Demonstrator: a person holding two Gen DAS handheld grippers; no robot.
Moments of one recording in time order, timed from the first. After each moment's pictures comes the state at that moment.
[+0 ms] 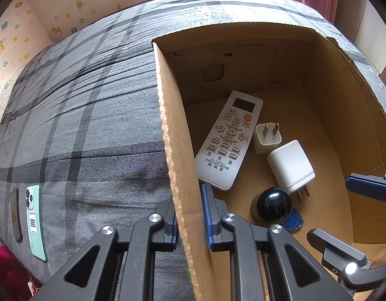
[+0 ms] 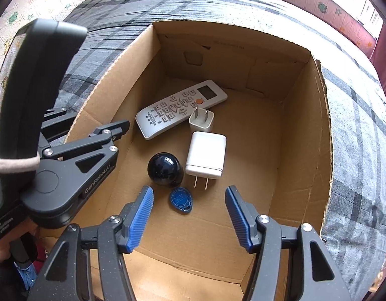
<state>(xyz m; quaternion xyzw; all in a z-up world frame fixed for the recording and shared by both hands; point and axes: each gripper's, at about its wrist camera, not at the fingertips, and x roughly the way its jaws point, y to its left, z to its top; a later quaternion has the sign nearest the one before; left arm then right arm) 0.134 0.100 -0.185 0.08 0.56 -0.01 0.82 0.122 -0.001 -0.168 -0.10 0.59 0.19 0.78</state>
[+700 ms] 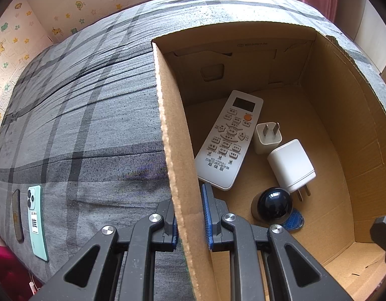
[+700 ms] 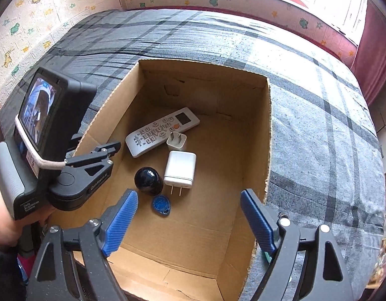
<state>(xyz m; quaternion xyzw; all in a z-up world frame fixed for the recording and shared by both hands) 0.134 0.098 -0.185 0.09 0.56 0.00 0.82 0.105 -0.033 -0.118 -0.10 0.53 0.16 0.82</state>
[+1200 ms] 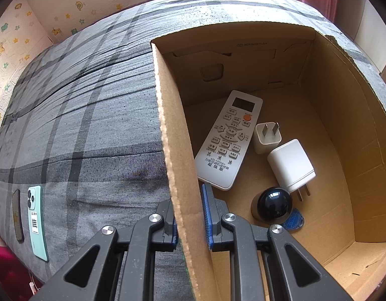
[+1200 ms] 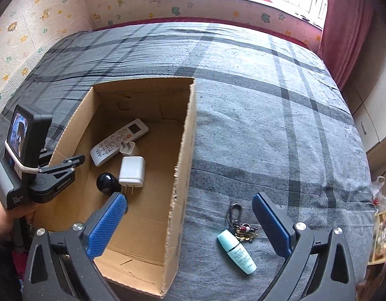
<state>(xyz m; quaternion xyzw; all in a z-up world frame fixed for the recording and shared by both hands) 0.133 0.097 -0.184 0.09 0.56 0.00 0.82 0.103 -0.114 -0.096 -0.06 0.52 0.09 0.85</state>
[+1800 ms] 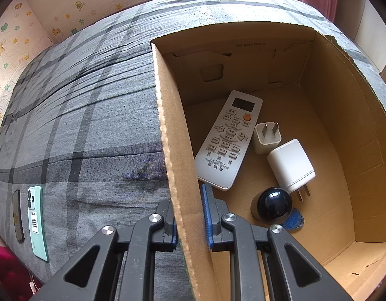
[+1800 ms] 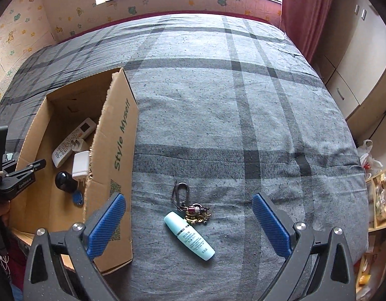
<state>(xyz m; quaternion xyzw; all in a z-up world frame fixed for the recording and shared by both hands) 0.134 0.097 -0.184 0.09 0.56 0.00 0.82 0.095 -0.195 -0.116 -0.02 0.54 0.01 0.84</state>
